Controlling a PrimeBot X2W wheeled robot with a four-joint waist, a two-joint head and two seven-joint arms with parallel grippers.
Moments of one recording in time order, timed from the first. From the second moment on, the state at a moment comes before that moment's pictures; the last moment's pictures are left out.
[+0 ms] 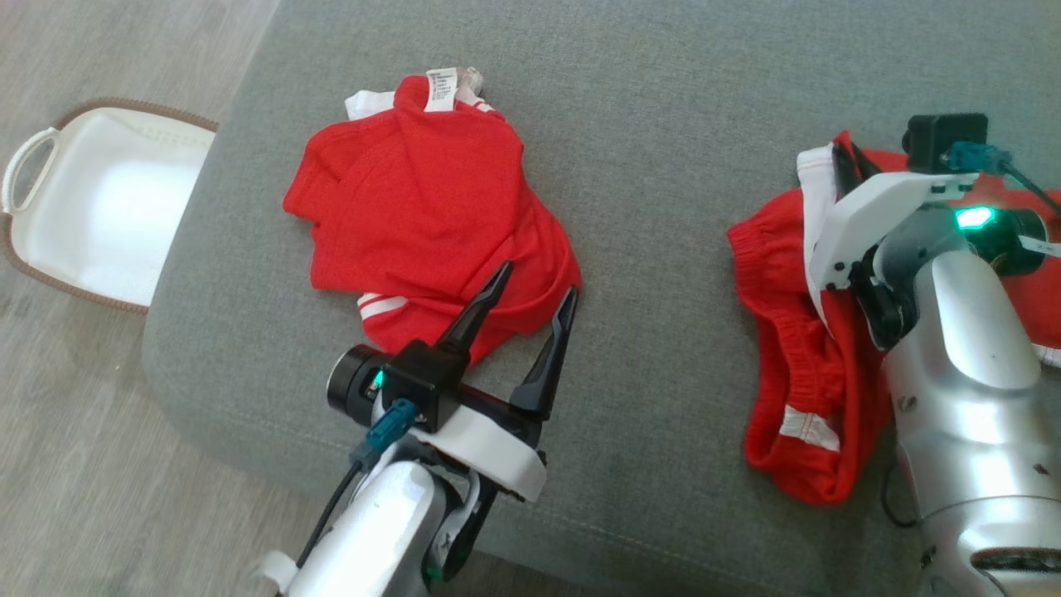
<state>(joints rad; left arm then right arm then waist) -0.29 0.05 -0.63 0.21 -0.28 0.06 -0.26 -0.71 -0.06 -0.10 0.77 -0.06 0.13 0.20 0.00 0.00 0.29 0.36</state>
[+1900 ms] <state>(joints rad) -0.21 0.05 -0.58 0.20 -0.25 0.04 -0.26 -0.03 -0.04 -0.13 0.12 0.24 0.13 -0.16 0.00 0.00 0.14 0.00</state>
